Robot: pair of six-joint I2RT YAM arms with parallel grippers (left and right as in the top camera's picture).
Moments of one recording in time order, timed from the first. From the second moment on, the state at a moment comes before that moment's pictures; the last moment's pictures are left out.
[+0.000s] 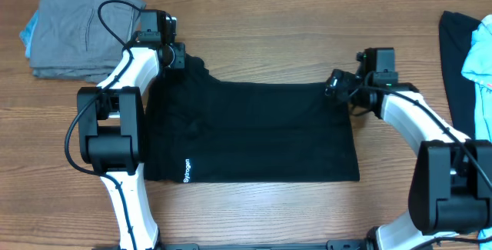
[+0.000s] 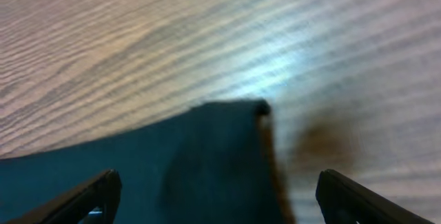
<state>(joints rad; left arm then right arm) -0.02 2.25 1.60 -0.39 0.03 -0.02 0.03 1.76 1.03 -0.30 -0.12 0.34</state>
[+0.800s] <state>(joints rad) -0.02 2.25 1.61 -0.41 0.03 -0.02 0.07 1.86 1.03 -0.18 0.03 0.31</state>
